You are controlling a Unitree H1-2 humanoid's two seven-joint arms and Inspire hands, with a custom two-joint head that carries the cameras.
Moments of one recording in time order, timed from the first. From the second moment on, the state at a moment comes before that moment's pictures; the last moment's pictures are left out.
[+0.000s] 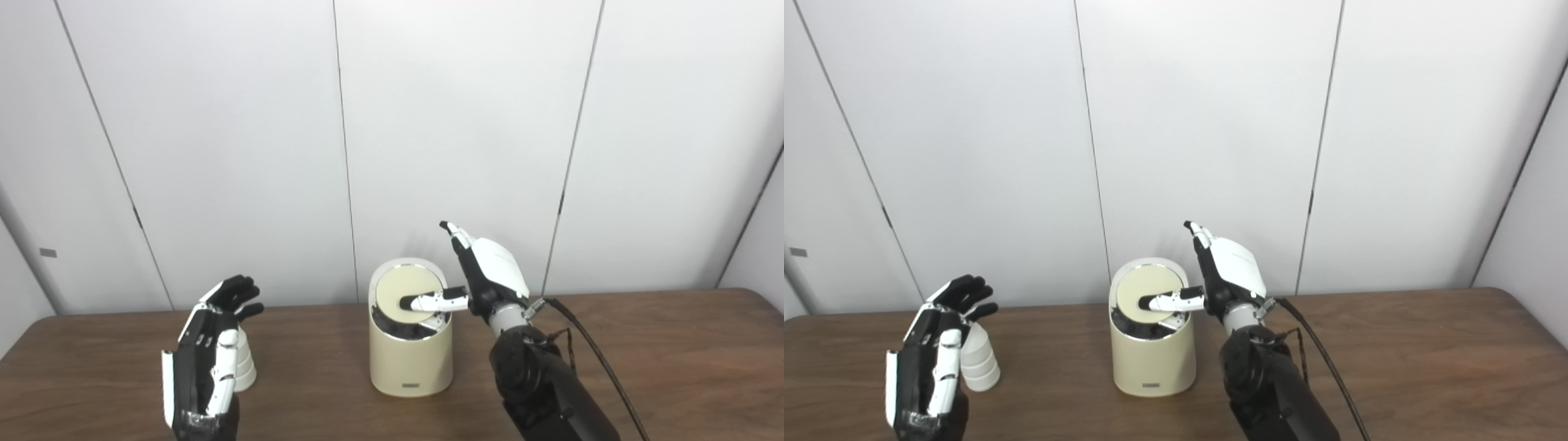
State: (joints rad) left arm -0.22 -0.07 0.16 -0.04 -0.06 -0.44 0.06; right arm -0.69 -0.12 0.29 0.17 -0.74 0.45 -0.04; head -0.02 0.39
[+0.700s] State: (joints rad) left arm -0.22 -0.06 0.16 -0.04 -0.07 -0.44 0.06; right arm -0.73 -0.12 0.31 0.16 -0.74 0.44 -0.06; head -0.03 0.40
